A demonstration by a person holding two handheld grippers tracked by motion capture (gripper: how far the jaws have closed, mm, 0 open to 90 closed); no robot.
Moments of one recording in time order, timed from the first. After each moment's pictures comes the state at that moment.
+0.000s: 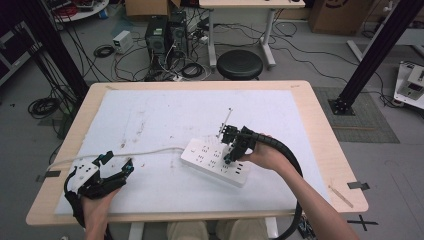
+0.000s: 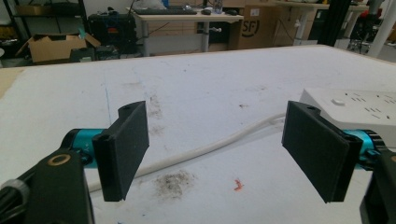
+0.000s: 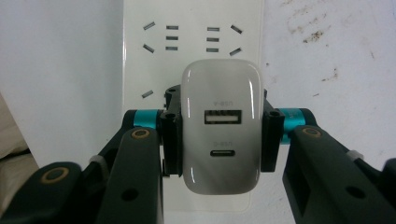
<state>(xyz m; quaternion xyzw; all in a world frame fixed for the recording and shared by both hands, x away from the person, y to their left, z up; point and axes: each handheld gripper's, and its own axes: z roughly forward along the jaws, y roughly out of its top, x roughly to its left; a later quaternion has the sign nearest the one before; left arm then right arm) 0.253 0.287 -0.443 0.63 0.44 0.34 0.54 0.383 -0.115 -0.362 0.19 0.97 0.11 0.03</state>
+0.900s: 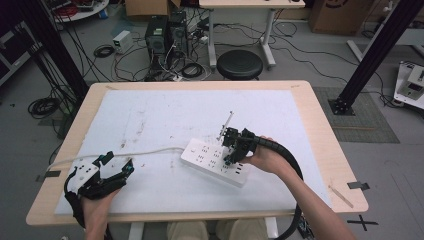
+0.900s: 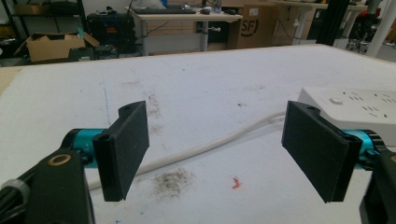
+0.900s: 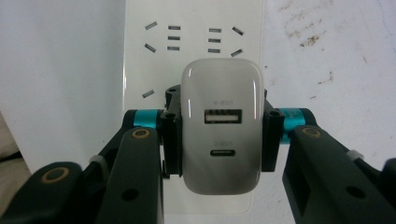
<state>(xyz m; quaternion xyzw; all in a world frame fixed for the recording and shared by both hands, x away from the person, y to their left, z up) 0.251 0.287 -0.444 0.63 0.44 0.34 0.54 0.375 -0.117 -0.364 0.19 0.97 0.13 0.05</state>
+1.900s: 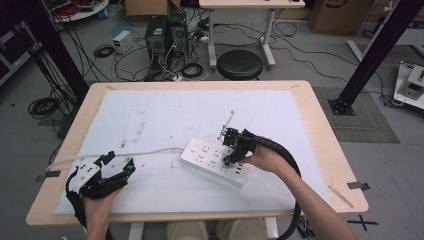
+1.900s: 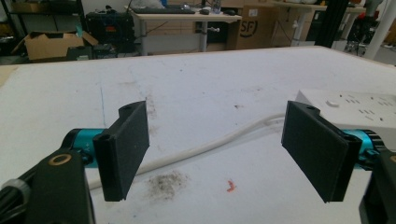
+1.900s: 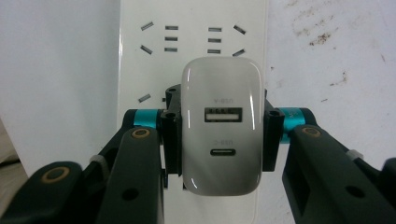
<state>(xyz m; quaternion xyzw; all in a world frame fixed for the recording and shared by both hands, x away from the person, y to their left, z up) 0.252 0.283 -0.441 0.62 0.44 0.34 0.55 0.382 -0.120 -0.374 0.20 0.97 0.14 0.03</state>
